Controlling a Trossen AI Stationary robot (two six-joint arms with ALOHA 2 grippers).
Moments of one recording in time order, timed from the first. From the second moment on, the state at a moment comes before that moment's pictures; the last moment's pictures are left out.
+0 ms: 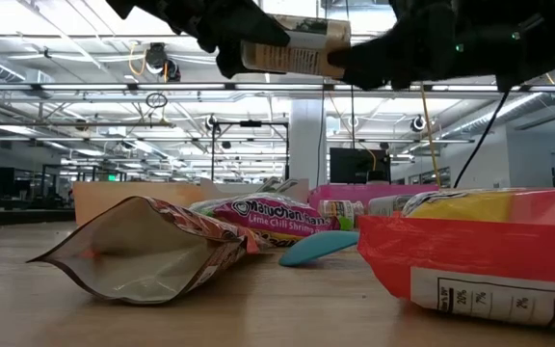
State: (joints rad) left arm -0.06 1.48 0.99 0.04 0.02 -0.01; right arm 0.13 1.41 0.47 0.92 0.10 -0.26
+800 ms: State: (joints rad) left arm -0.06 1.48 0.99 0.03 0.03 -0.01; right arm 0.13 1.49 0.52 0.99 0.05 -0.25
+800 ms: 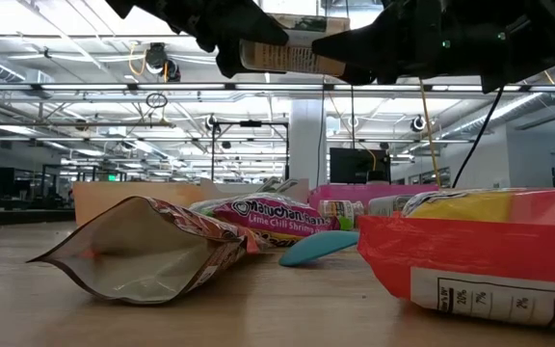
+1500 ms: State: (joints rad) left arm -0.06 1.48 0.99 0.05 0.00 -0.02; right arm 0.13 1.49 0.52 1.00 0.05 -0.26
